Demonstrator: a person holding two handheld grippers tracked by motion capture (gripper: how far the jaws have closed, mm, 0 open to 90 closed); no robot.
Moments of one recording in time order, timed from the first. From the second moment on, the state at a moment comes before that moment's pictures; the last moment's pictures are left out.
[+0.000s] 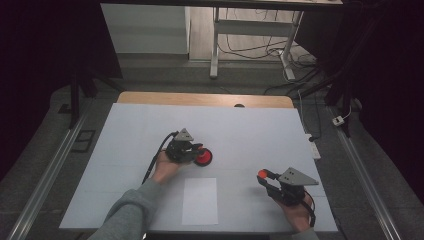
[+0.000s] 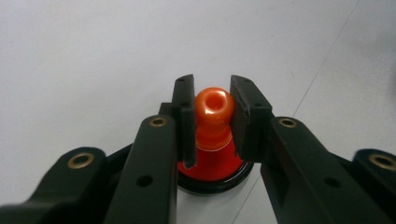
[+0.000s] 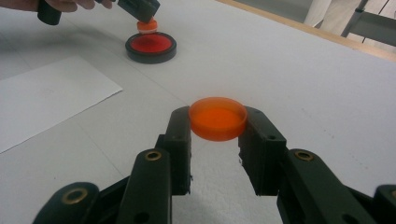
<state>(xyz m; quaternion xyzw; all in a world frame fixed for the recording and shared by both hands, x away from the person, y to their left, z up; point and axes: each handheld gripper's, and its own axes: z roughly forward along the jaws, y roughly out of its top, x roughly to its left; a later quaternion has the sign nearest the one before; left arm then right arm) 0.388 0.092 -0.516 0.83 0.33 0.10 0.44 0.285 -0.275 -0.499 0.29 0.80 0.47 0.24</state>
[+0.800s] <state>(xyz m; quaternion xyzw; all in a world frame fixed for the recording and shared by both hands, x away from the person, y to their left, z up) 0.389 0.087 -0.522 0.83 0.32 0.10 0.44 0.286 -0.276 -0.499 0.29 0.80 0.47 0.23</state>
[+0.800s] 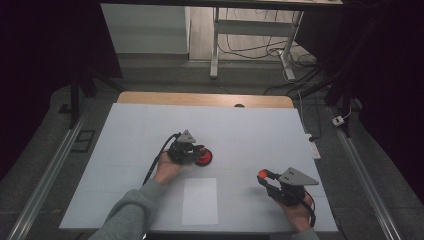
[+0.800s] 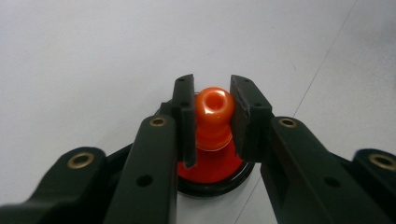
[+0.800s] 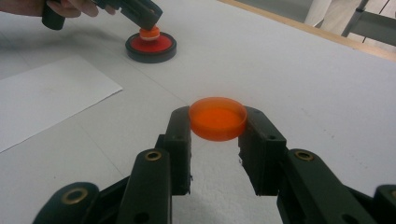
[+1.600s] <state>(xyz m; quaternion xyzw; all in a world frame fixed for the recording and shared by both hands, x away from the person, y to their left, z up) 0.384 0.084 -0.529 0.84 0.31 0.12 0.43 0.286 -0.275 -0.498 0.30 0.80 0.47 0.24</state>
